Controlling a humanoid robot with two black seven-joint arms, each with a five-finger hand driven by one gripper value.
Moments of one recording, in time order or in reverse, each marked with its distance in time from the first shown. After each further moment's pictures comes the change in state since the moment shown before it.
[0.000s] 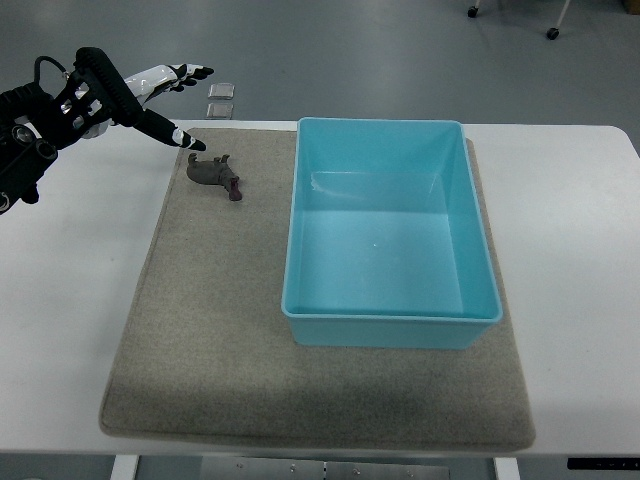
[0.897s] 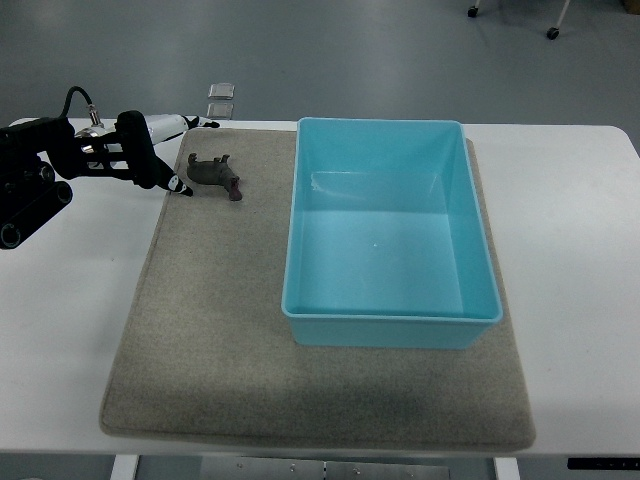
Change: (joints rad) left arm -0.011 0.022 0.287 -0.018 0.118 0.162 -0.006; right arm 0.000 0.000 0.000 0.000 0.000 0.000 0.000
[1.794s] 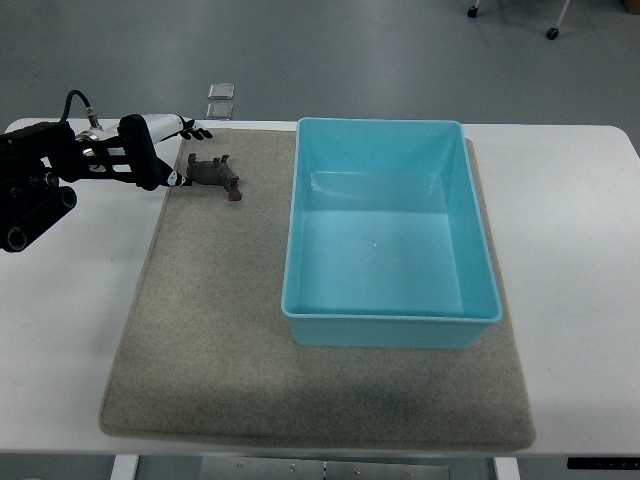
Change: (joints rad) left arm 0.005 -0.017 0.015 0.026 -0.001 0.056 0.031; right arm 0.000 0.000 0.000 0.000 0.000 0.000 0.000
